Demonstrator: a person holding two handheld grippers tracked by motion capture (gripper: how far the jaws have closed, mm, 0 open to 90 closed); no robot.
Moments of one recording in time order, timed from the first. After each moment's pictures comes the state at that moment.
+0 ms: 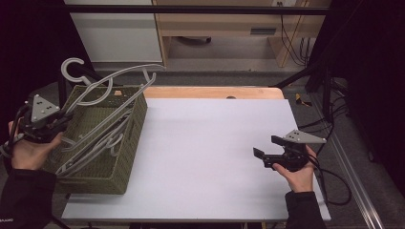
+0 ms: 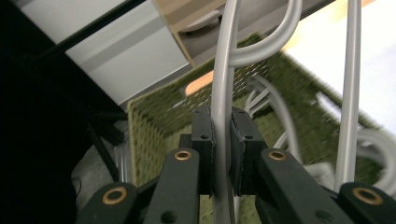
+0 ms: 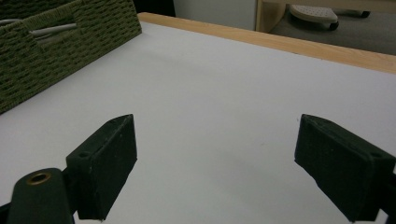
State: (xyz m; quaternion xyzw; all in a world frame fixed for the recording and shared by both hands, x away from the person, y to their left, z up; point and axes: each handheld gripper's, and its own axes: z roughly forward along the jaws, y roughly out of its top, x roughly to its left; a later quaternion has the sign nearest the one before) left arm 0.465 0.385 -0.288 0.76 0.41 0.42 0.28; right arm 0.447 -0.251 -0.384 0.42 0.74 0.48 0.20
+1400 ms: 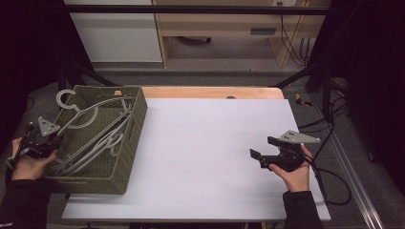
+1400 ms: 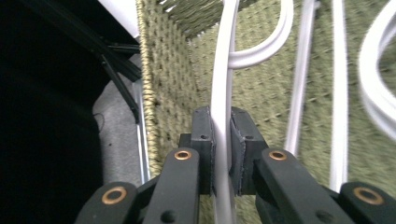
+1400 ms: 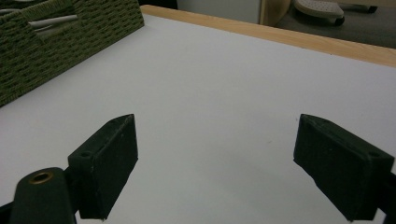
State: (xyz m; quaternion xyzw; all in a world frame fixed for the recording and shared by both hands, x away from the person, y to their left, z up) left arm 0.477 0.433 -0.368 0.78 0.47 0.38 0.18; right arm 0.450 -0.243 -0.389 0.42 0.75 0.48 0.19
